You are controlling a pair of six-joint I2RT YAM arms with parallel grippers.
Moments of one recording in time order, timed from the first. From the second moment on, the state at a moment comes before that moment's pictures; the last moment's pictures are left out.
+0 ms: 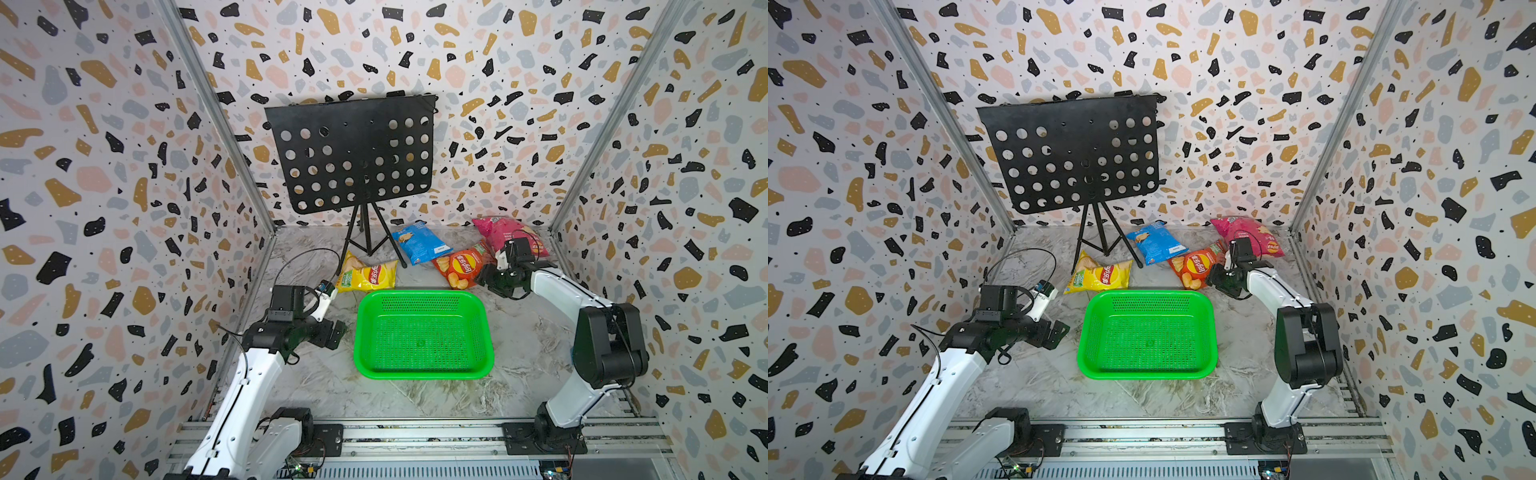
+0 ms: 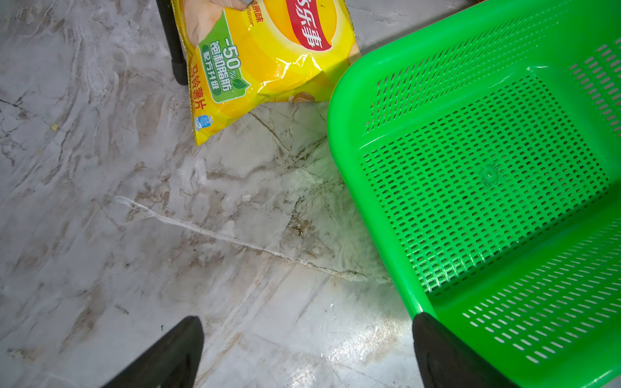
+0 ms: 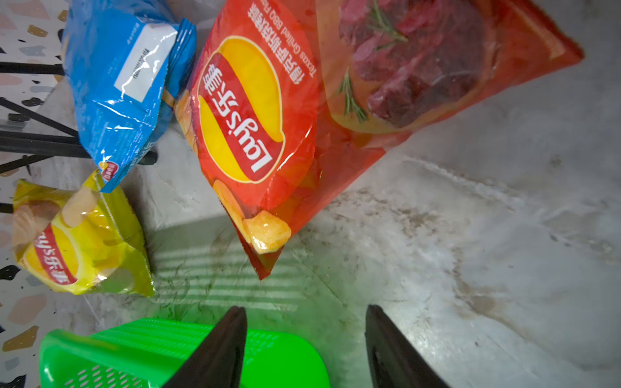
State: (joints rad) left arm -0.06 0.93 0.81 -0.83 0.28 0.30; right arm 0.17 1.74 1.24 -0.51 -0.27 0.52
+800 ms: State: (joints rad) left arm -0.06 0.91 0.80 -0.83 0.28 0.31; right arm 0.20 1.98 1.48 -0.50 -0.14 0.56
